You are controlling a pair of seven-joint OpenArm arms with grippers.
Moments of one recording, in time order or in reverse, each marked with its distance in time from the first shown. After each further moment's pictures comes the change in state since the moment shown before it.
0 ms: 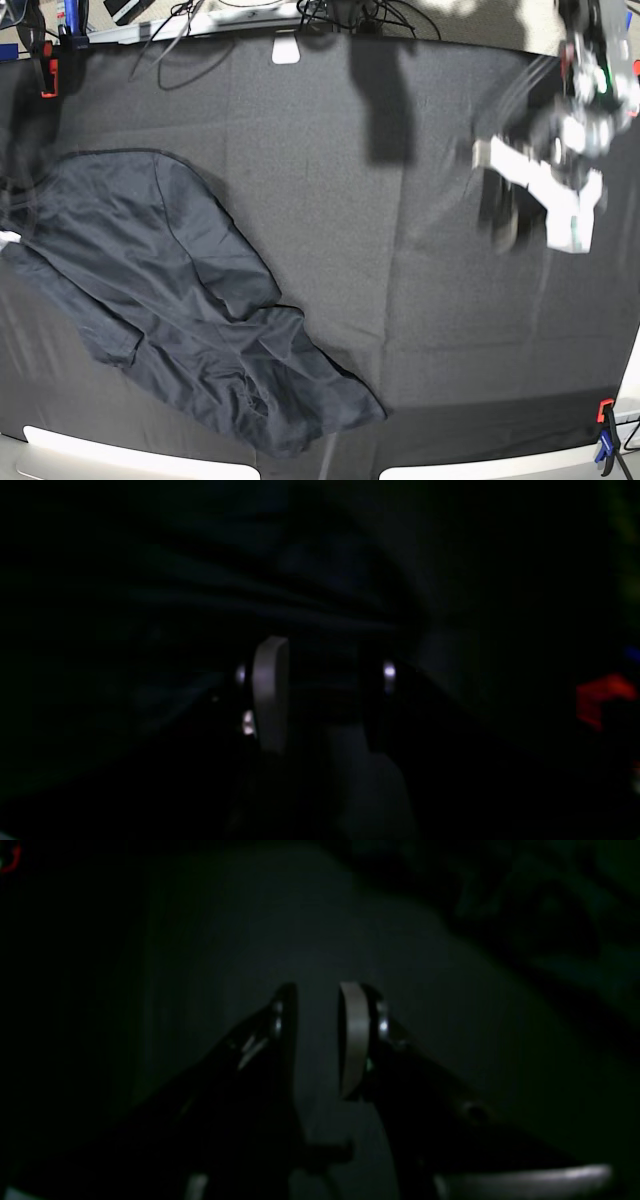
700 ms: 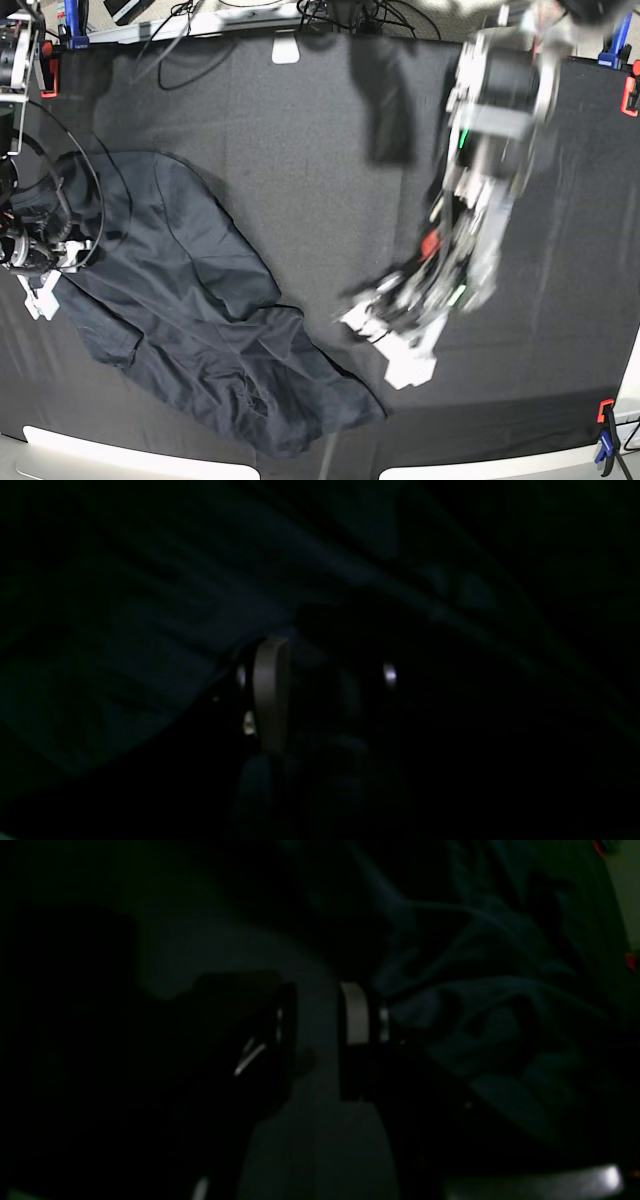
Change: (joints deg) left arm -49.2 17.3 14.4 -73.6 -2.0 0.7 -4.2; right arm -0.2 -8.2 0.0 5.5 7.3 11.0 -4.9
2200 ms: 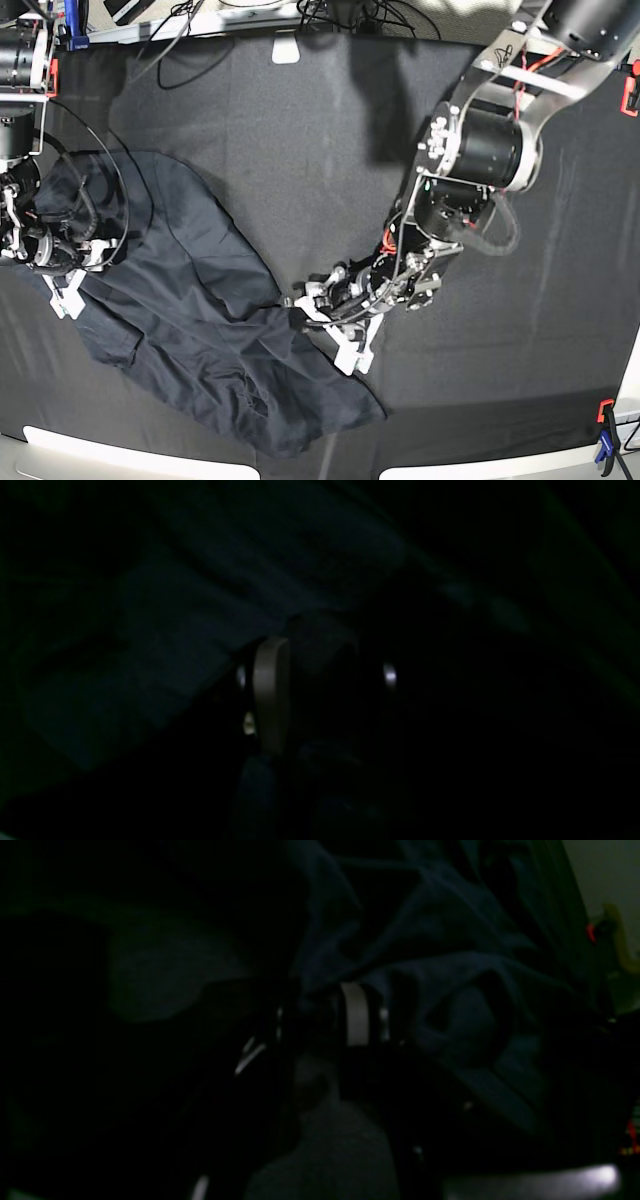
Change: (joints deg) left arm -7.4 4.6 0.0 -25.8 5.0 -12.2 -16.9; right arm 0.0 -4.5 0.0 0.0 0.4 0.7 -0.2
